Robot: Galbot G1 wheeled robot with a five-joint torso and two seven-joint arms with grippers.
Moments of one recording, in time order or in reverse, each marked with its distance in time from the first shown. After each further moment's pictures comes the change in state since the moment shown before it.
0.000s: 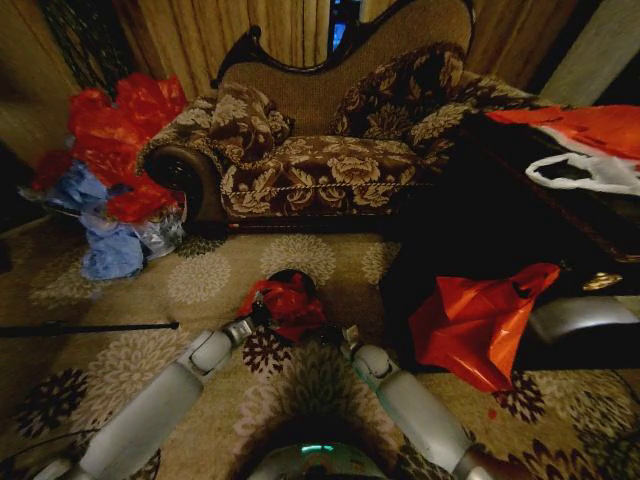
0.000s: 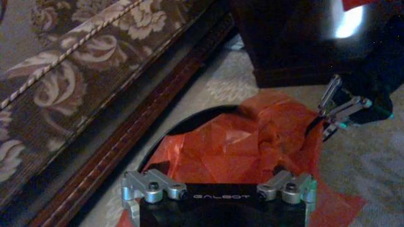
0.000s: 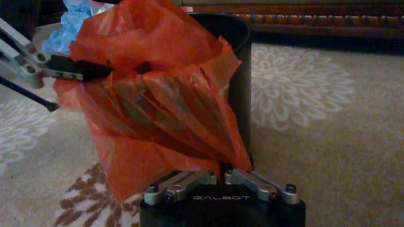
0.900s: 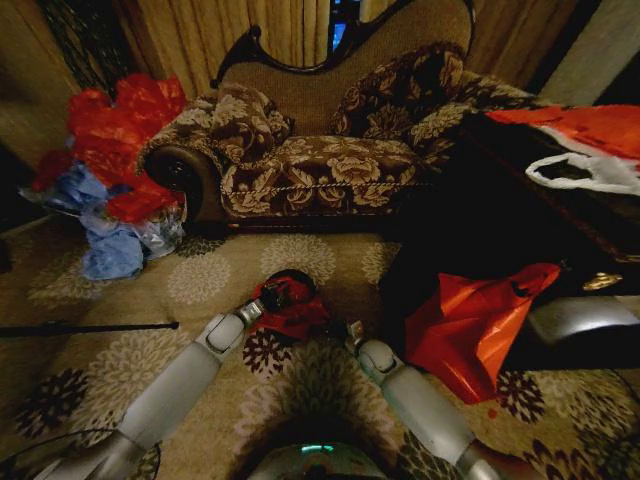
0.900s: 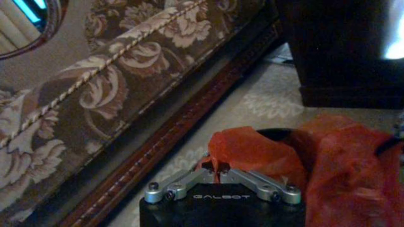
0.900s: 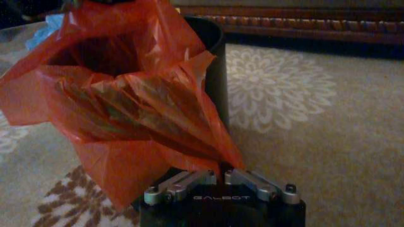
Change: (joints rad) left arm -0.128 -0.081 0.019 0.104 -0.061 -0.015 -0.103; right arm 0.029 -0.026 0.004 -0.017 0.024 0.004 0.005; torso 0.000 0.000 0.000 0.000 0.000
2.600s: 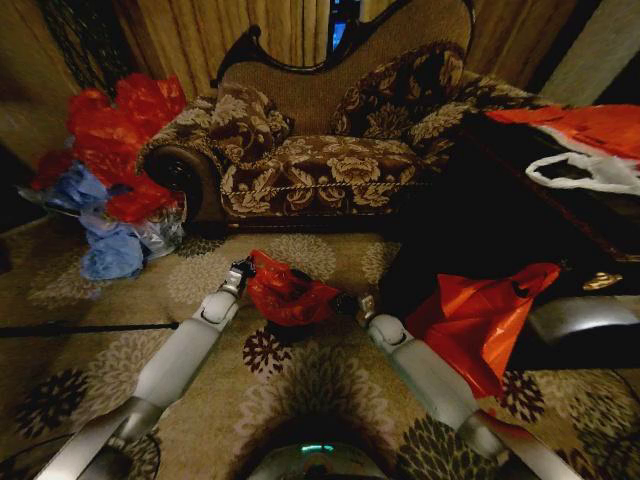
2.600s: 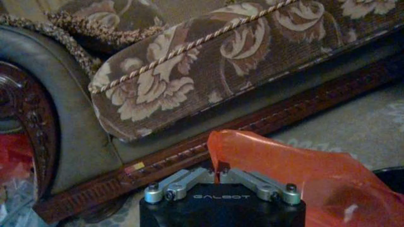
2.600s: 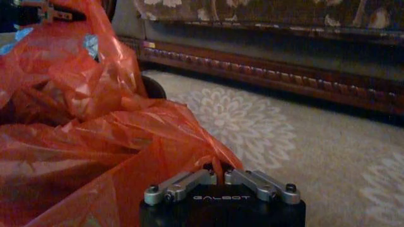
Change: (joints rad) left arm -0.175 -0.064 -0.029 0.212 -0.331 0.107 -0.335; right arm 0.172 0.001 0.013 -0.073 -0.018 0.009 -0.005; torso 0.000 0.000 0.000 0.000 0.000
